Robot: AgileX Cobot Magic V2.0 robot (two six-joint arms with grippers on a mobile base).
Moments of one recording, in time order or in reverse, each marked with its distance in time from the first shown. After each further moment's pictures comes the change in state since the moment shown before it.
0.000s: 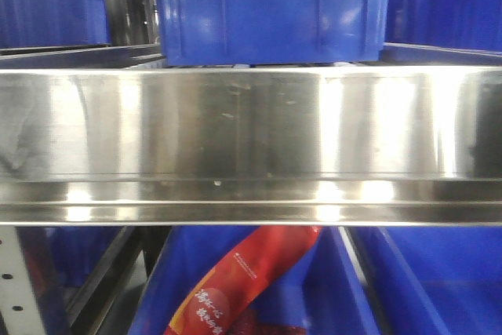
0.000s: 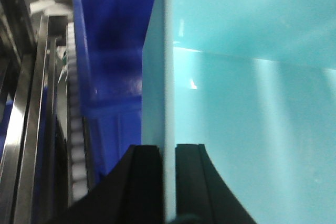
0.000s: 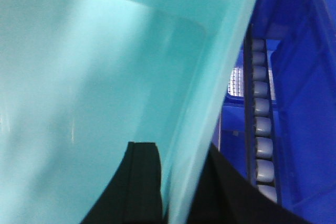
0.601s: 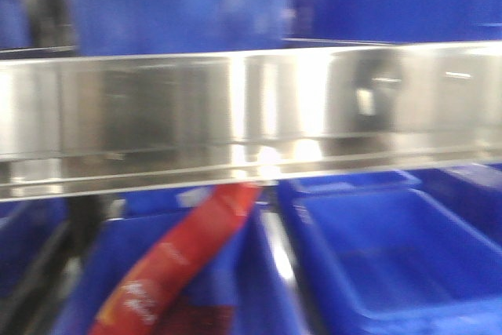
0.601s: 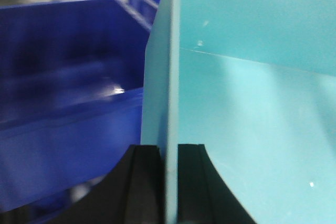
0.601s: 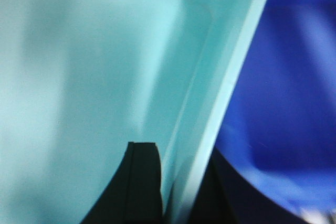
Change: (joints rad) left arm 0.000 0.000 0.002 0.011 -0.059 0.005; right arm 0.000 0.000 -0.004 0.007 -0.006 0.008
